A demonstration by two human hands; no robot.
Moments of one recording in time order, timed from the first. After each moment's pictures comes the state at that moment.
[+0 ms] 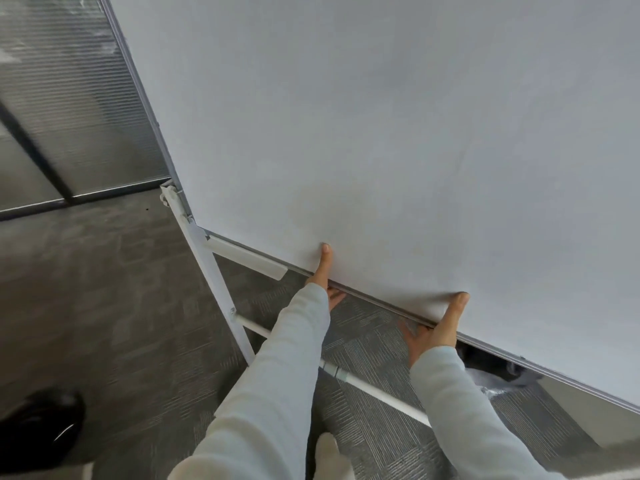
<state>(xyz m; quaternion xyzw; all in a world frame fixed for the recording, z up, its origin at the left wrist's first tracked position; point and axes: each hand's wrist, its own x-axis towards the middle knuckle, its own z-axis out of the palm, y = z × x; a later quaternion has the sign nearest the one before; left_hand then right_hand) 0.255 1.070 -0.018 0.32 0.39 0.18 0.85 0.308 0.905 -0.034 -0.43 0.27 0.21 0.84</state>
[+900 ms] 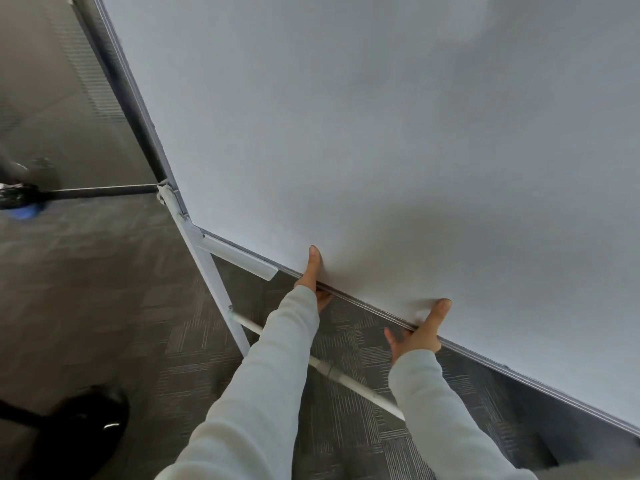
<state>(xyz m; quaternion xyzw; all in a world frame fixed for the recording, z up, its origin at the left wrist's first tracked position) 0.303 1.442 -0.019 0.24 0.47 0.31 0.79 0.393 1.304 -0.026 -0.51 0.28 0.31 0.76</state>
